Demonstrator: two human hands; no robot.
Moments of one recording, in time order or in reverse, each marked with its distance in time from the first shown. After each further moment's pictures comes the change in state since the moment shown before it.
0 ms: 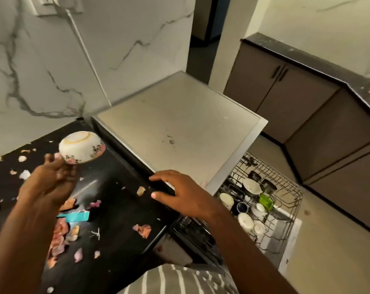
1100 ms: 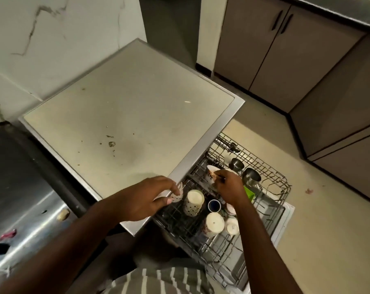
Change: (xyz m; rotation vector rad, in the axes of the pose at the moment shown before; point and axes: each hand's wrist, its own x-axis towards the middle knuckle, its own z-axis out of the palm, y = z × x) left_hand -0.097 -0.218 0.289 1.490 -1.252 0.306; right_hand -0.060 0.344 -0.146 0.030 0.308 0.667
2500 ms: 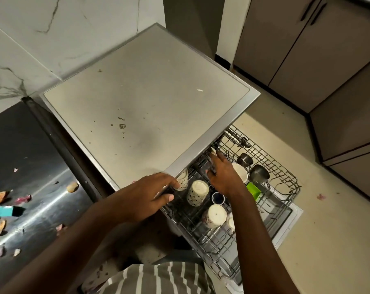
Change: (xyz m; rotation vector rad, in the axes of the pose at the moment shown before) left_hand -0.030 0.018 0.032 0.009 0.105 -0.121; right_hand -0.002 -0.030 0.003 -0.170 -0.213 -0.189
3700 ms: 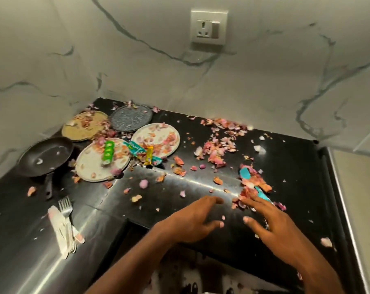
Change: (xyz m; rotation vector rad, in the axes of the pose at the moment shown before) left_hand -0.456 -0.183 0.013 -0.289 0.810 -0.646; right_hand -0.151 -0.436 0.259 -0.296 -0.550 -0.938
